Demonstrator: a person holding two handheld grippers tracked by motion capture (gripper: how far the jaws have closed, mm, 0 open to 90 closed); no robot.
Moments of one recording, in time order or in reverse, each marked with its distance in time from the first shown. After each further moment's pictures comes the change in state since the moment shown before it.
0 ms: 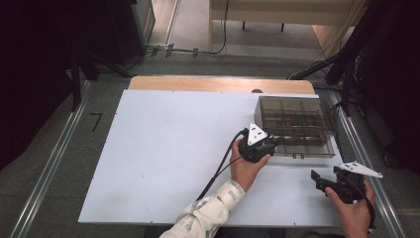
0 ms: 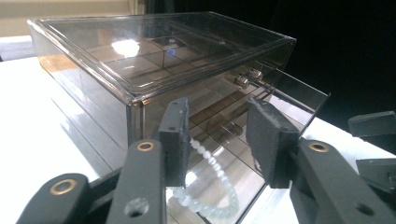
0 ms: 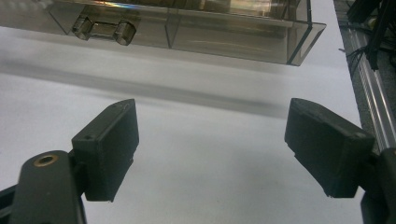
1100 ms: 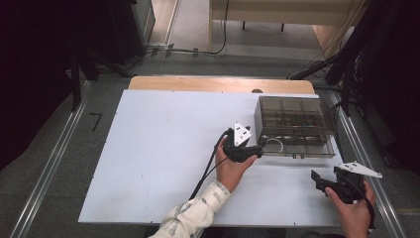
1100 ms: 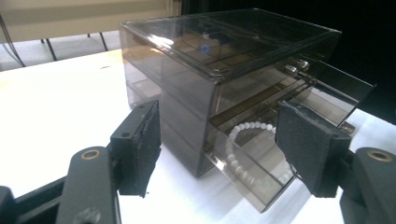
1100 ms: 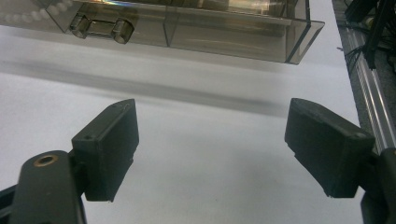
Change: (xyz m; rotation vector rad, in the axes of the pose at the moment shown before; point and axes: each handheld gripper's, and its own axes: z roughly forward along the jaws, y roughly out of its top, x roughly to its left) left arm 0.020 0.000 -0.036 0.021 0.141 0.017; right arm 0.000 0.000 0.000 0.004 -0.008 -0.003
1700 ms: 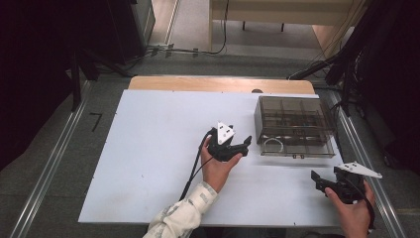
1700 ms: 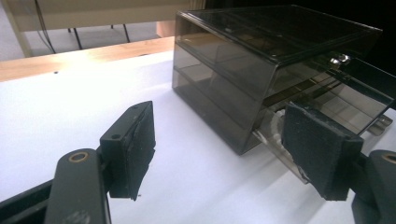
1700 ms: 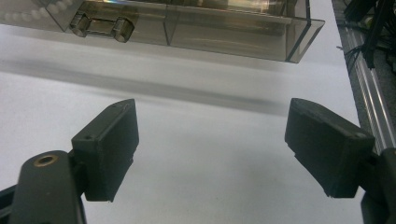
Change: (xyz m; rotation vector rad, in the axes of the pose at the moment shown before) left arm 0.030 -0.007 -0.028 0.016 0.079 -0.039; right arm 0.001 0.000 0.000 0.001 -0.004 0.001
